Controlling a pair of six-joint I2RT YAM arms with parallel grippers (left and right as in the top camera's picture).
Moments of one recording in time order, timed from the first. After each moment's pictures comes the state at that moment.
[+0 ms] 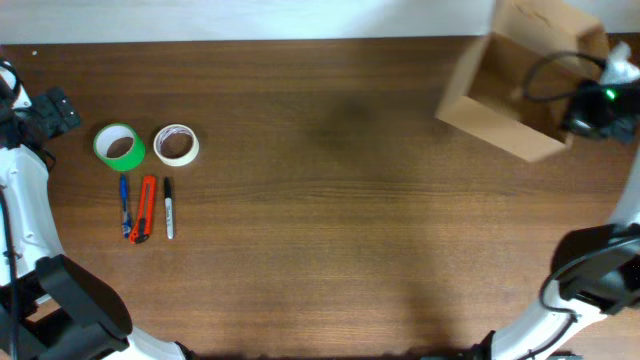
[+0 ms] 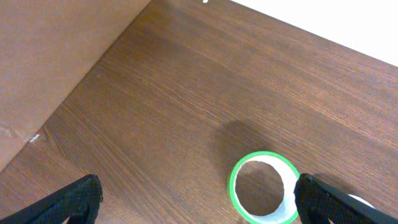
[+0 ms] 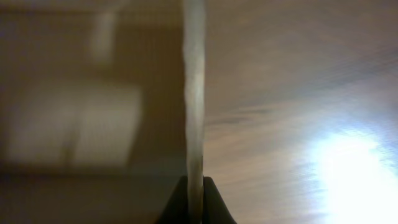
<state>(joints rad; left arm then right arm) 0.51 1.78 1.57 -0.56 -0.08 0.01 -0.36 2.00 2.29 -1.62 -0.22 0.06</state>
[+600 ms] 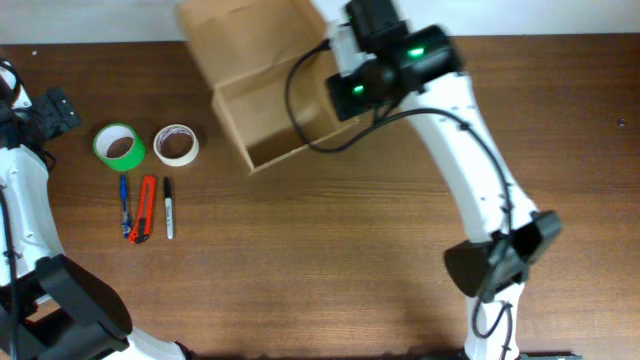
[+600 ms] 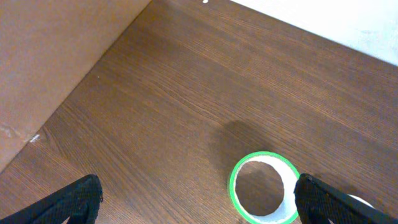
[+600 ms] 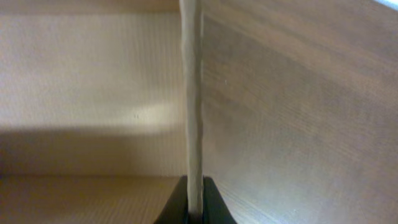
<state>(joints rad) 0.51 1.78 1.57 -0.56 -0.08 0.01 0.46 2.12 2.36 -1.31 -0.10 -0.01</state>
